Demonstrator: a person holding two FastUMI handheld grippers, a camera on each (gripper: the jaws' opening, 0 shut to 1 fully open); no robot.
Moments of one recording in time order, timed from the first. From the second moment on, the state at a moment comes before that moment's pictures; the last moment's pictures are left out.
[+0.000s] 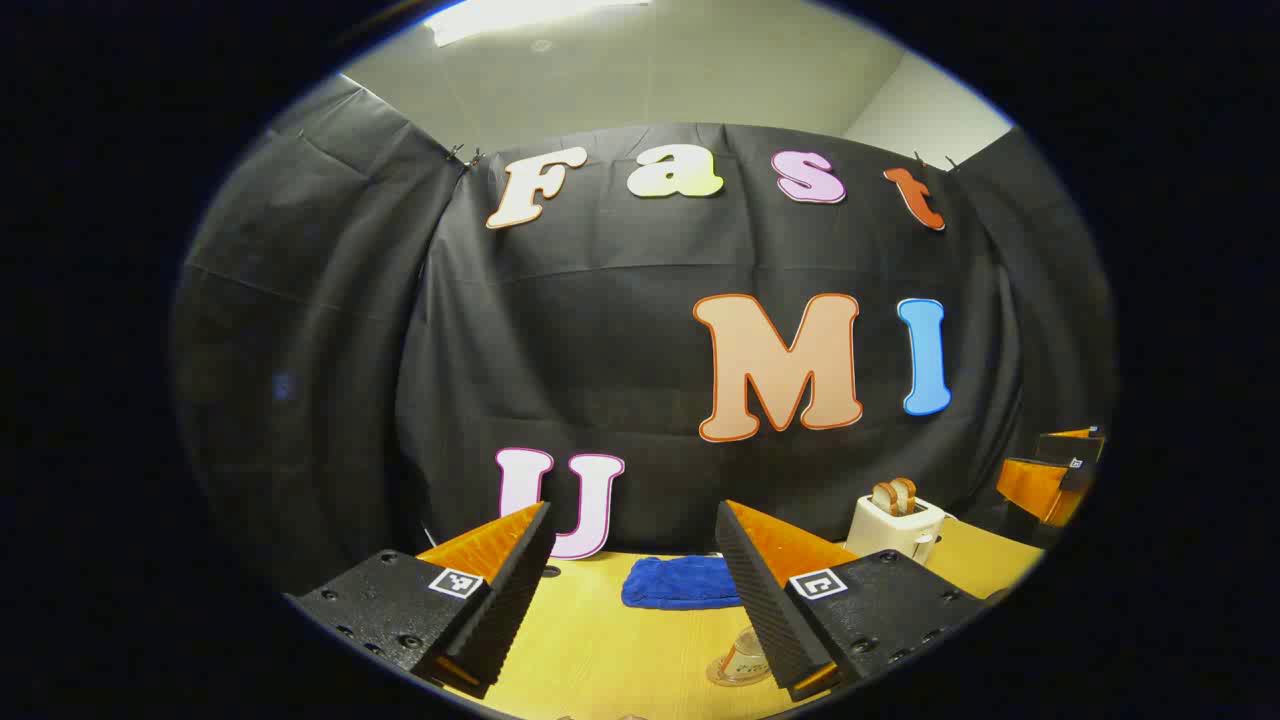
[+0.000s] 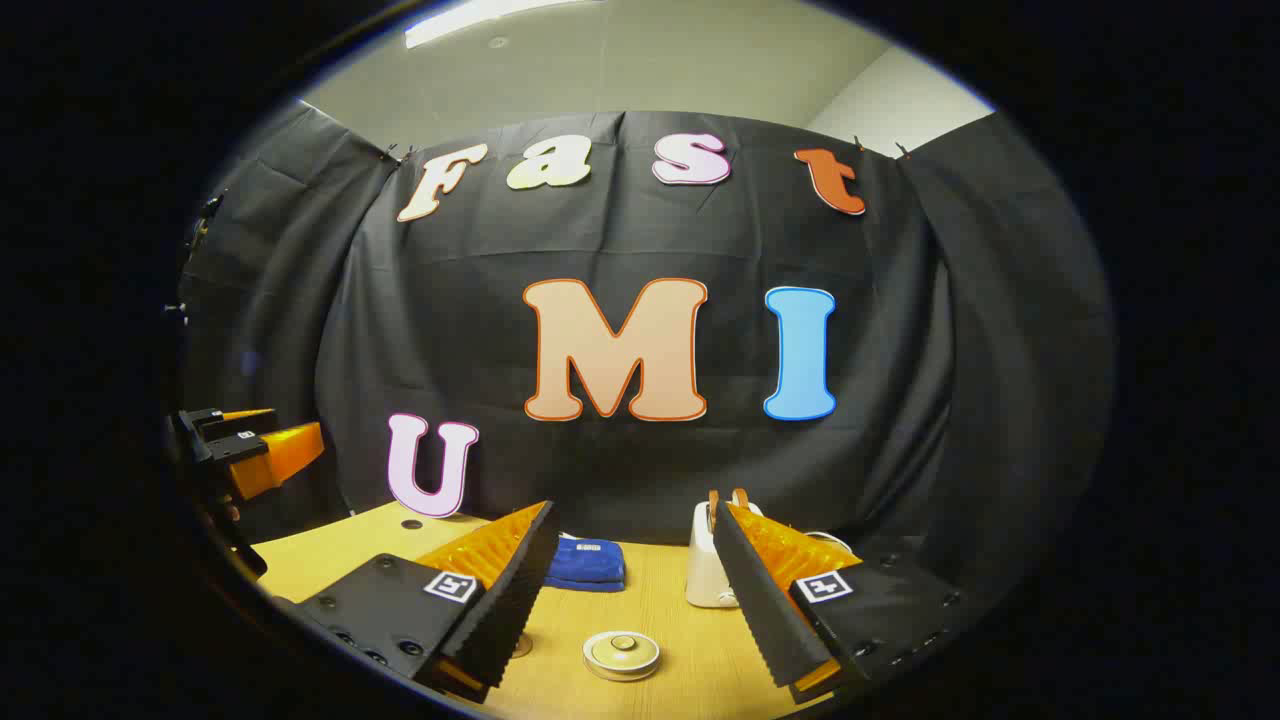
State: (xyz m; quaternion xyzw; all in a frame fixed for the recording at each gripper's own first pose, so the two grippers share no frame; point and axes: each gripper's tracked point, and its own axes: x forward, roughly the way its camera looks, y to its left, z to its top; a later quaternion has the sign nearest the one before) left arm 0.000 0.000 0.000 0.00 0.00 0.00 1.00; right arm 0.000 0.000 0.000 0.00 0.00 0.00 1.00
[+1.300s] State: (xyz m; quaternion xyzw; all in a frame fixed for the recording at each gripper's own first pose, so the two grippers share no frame) left arm -0.007 -0.008 -0.002 0.02 0.01 0.00 1.00; right arm 0.008 0.002 -0.040 -0.02 0.03 0.03 1.00
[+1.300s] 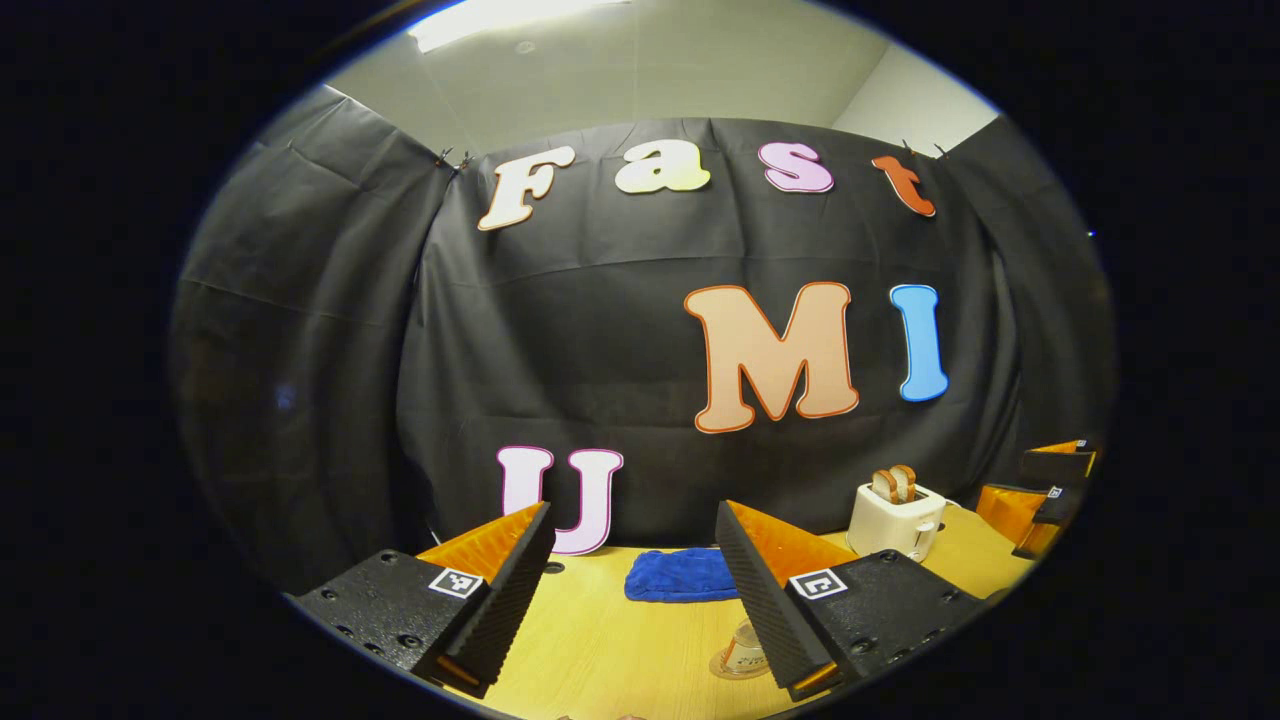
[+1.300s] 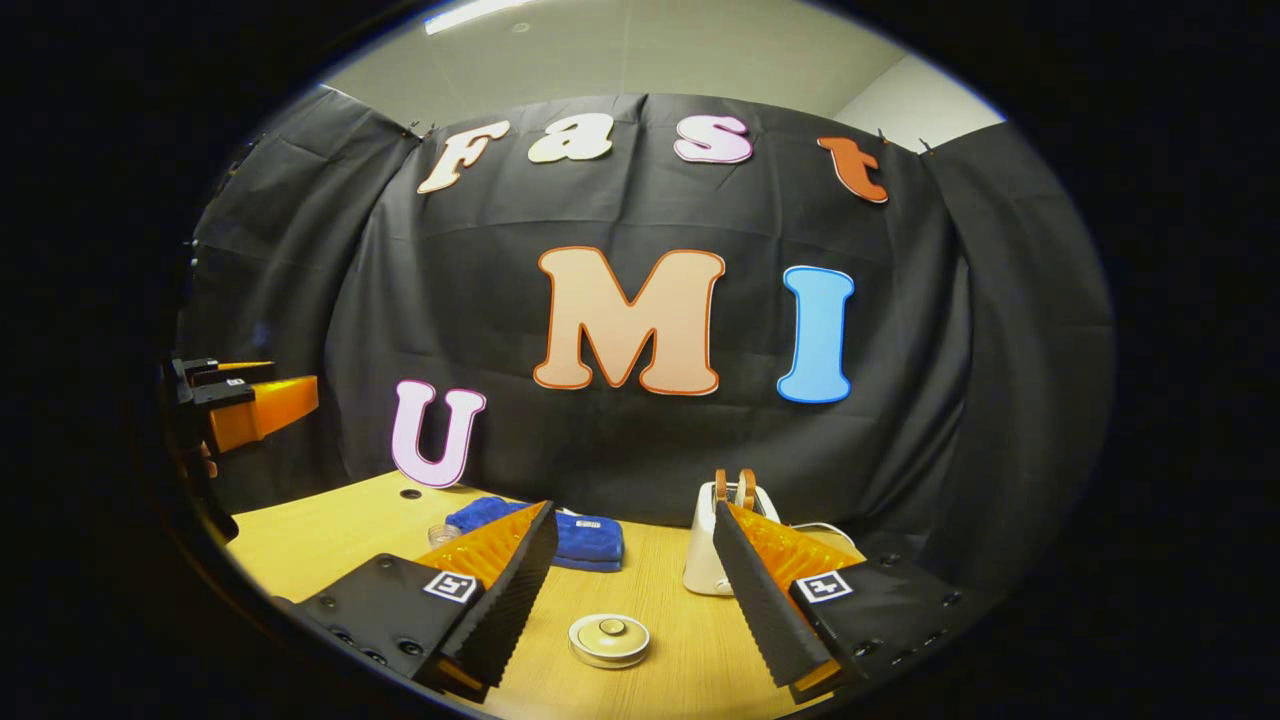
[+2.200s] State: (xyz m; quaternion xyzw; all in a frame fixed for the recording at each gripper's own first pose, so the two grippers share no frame) left arm -0.027 0.021 -0.008 0.06 0.03 0.04 1.00; right arm 0.052 0.006 -0.173 -0.06 0.17 0.07 0.98
